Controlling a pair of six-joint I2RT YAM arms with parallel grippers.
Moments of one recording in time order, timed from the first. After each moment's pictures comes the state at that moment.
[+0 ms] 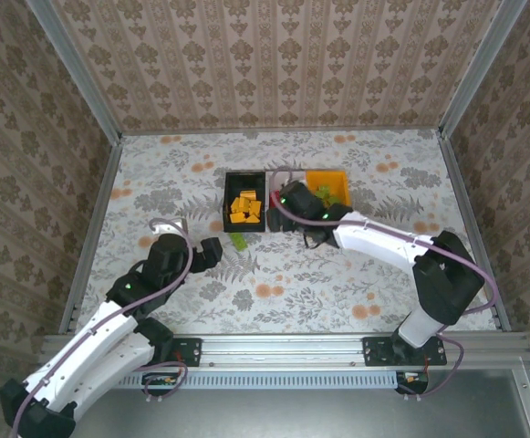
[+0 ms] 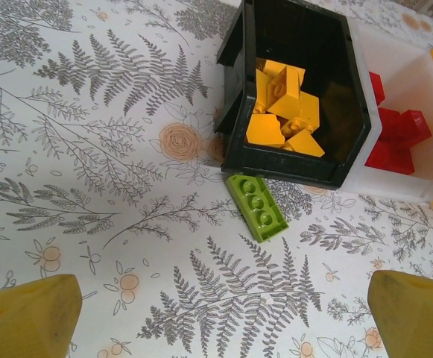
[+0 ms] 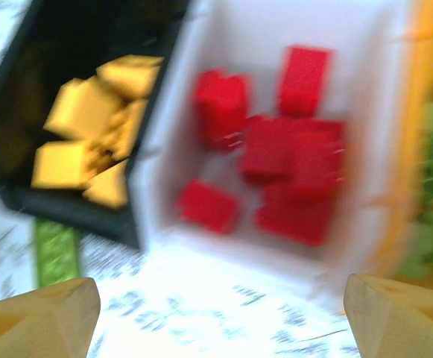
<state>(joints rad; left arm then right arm) -0.64 0.62 0.52 -0.55 -0.23 -0.65 0.77 1.62 1.12 -0.34 0.25 0.48</state>
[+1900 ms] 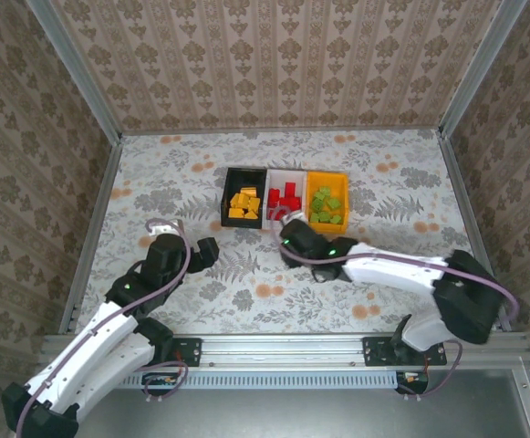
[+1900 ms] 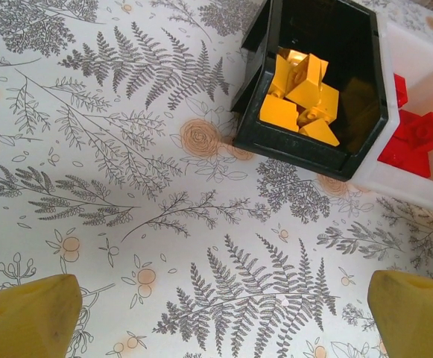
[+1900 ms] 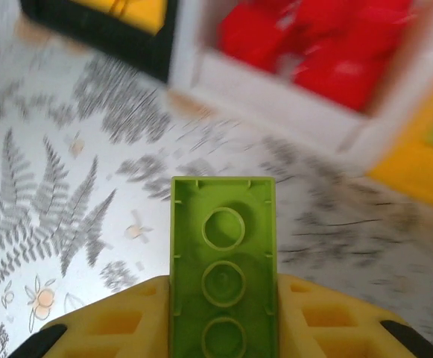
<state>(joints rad) -0.61 0.63 0.52 -0.56 -0.22 -0.66 0.85 1.42 0.85 -0.30 0.30 0.46</state>
